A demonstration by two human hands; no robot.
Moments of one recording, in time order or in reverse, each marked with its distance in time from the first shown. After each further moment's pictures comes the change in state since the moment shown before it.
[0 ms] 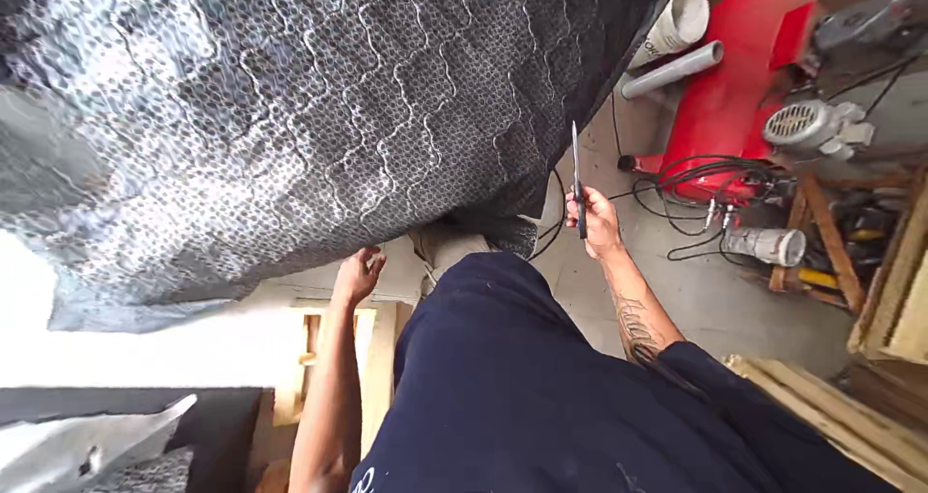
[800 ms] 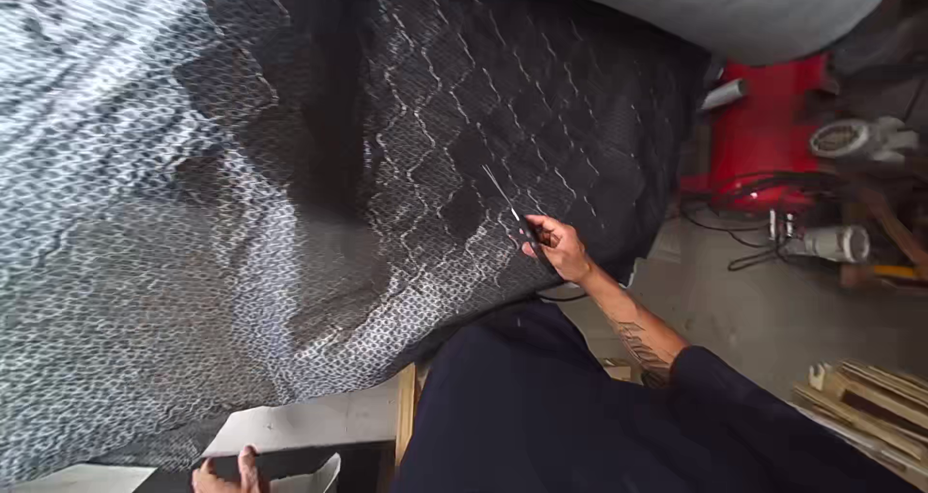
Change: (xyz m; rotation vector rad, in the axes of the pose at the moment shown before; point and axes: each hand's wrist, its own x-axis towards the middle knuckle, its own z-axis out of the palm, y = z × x) left_hand -0.194 -0.396 -0.414 0.021 0.776 -0.344; right_hand 0.002 -0.209 0.454 -0.110 -0.287 -0.264
